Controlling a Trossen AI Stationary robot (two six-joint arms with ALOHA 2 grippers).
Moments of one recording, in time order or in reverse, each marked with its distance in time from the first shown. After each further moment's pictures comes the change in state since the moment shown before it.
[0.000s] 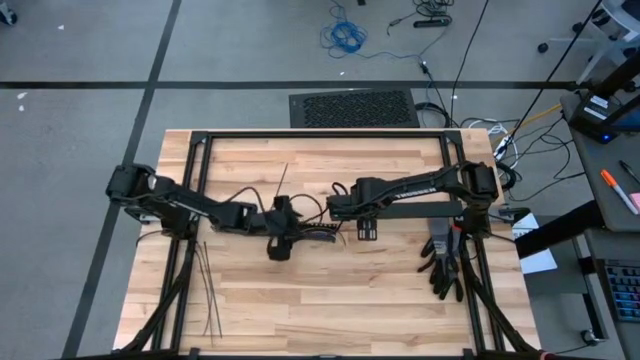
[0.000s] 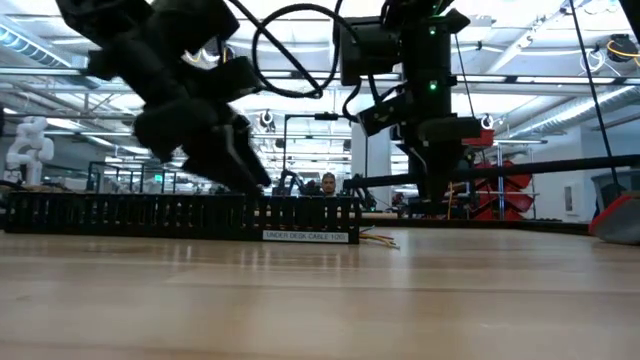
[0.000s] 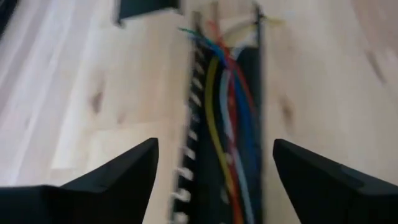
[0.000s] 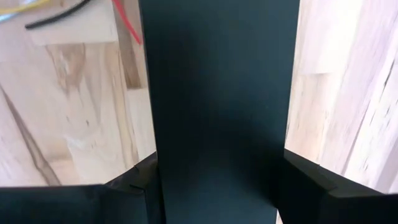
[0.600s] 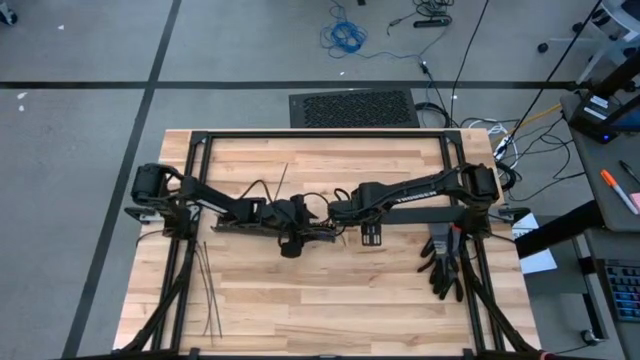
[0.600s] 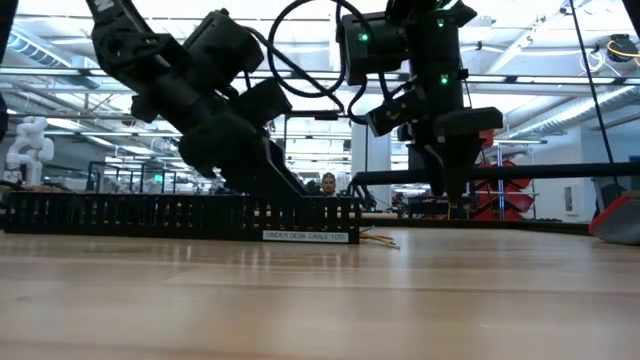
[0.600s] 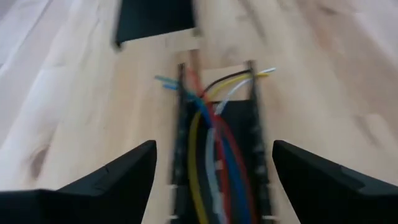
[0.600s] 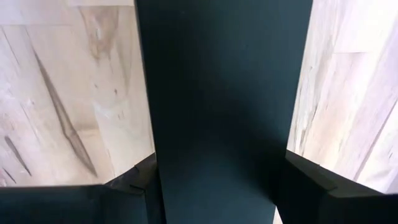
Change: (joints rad) left arm 0.122 0.189 0.008 0.341 0.266 0.024; right arm 0.033 -0.001 0.000 -0.070 -0.047 0.019
